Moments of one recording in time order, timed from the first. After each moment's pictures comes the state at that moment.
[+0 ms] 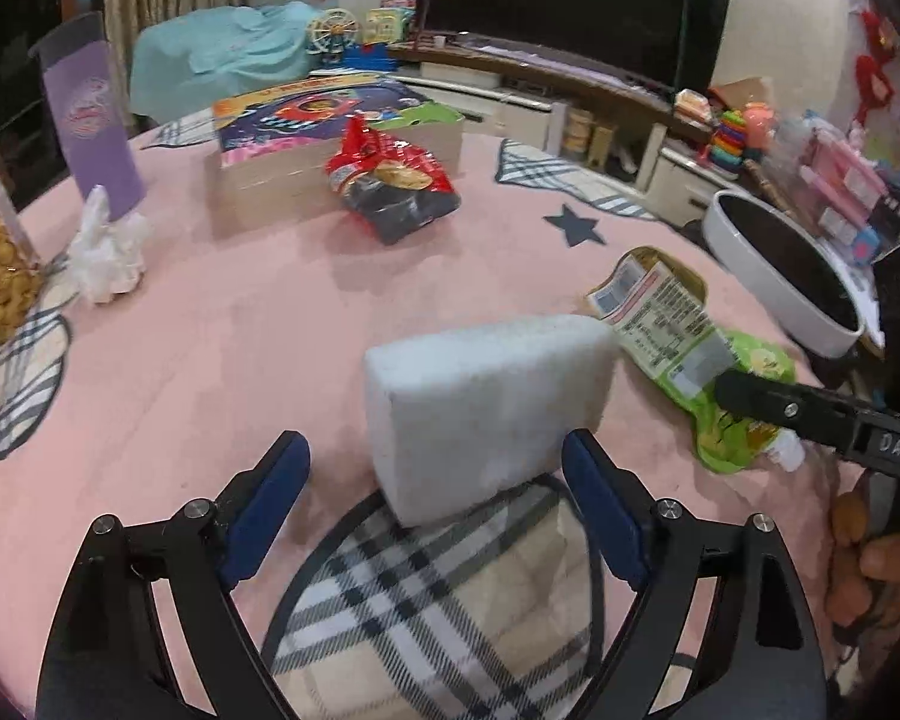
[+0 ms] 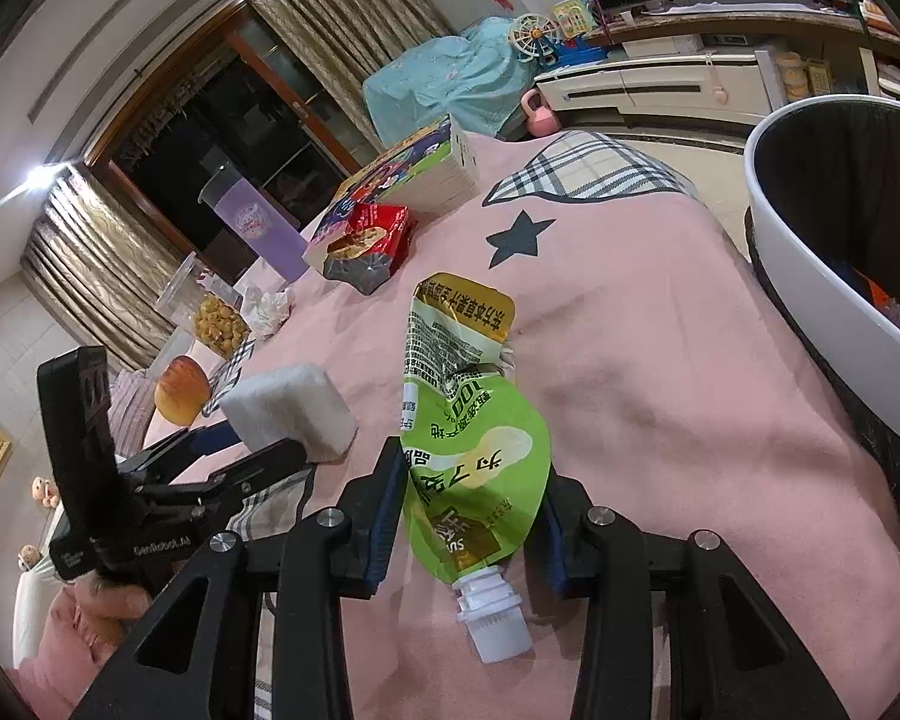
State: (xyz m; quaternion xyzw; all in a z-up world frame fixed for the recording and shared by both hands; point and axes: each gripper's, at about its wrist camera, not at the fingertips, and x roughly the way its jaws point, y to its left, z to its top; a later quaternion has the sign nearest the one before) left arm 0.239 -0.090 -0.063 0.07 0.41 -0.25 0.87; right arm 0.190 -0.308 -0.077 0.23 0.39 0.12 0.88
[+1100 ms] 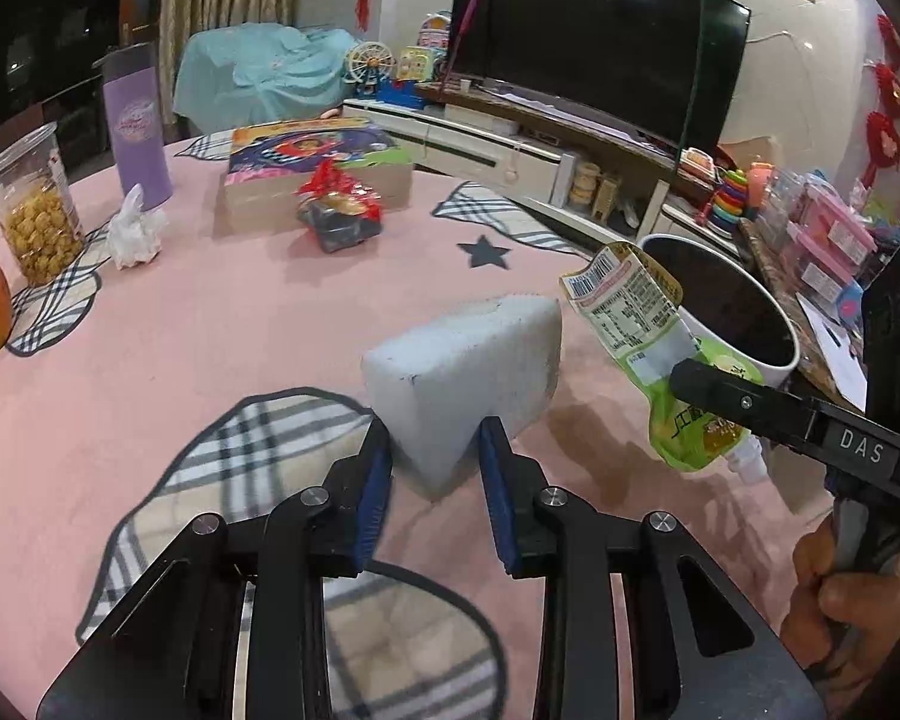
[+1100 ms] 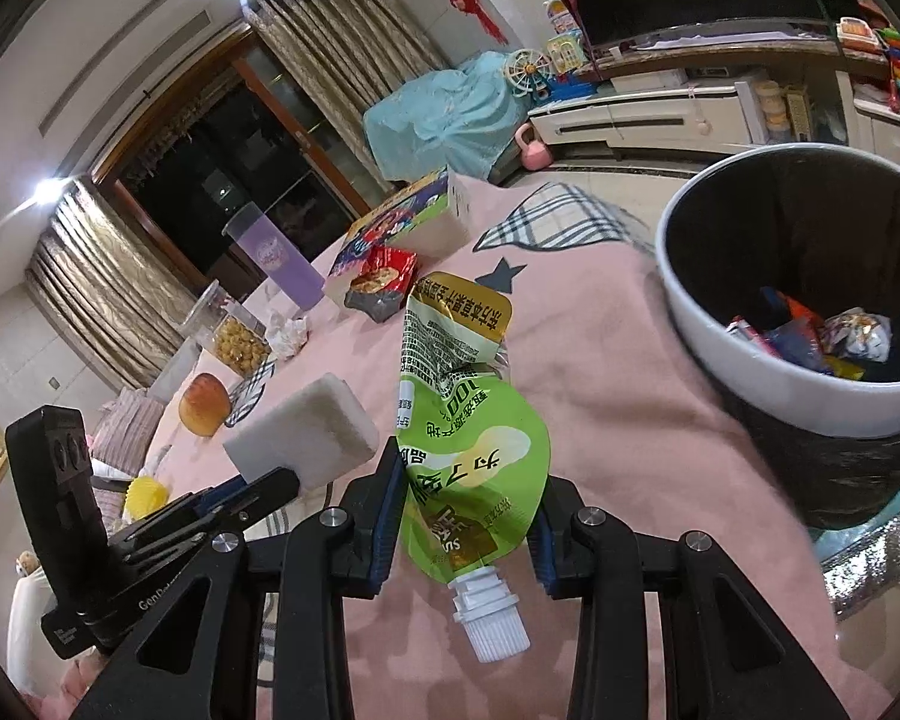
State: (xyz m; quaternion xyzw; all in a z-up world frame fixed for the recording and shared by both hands) left arm 0.148 -0.129 -0.030 0.02 0.38 -0.21 0.90; right arm 0.140 -0.334 -0.042 0.24 0.35 0.10 0.90
